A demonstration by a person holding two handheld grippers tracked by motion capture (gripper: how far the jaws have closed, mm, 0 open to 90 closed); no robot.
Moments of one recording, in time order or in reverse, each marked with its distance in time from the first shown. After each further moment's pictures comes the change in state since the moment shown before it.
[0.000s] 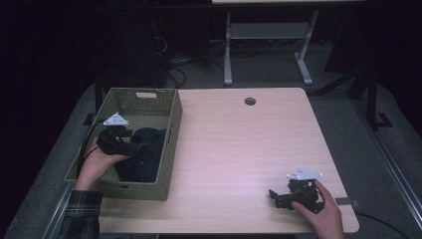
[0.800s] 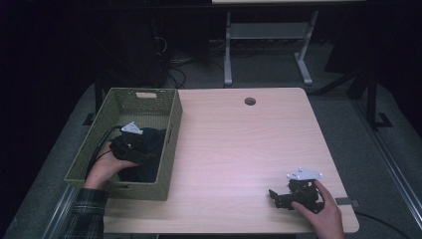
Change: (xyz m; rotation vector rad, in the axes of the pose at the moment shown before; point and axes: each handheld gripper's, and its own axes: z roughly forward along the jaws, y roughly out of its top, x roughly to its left) left arm -0.005 -0.014 0.043 0.172 -0.075 0.067; right arm 0.000 0.000 0.000 0.000 0.000 0.000
